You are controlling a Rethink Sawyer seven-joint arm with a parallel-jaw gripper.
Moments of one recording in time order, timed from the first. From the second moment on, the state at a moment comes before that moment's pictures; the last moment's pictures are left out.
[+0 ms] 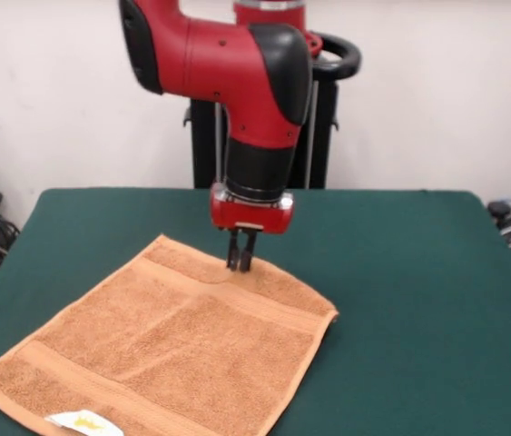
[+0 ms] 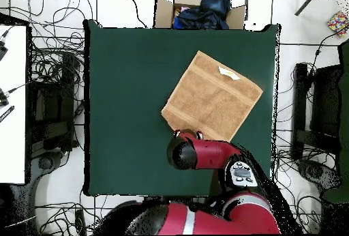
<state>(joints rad) -0.29 -0.49 -0.07 1.85 -0.32 0.06 1.74</state>
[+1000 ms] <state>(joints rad) -0.01 -0.56 -0.18 2.10 0.01 0.02 1.74</state>
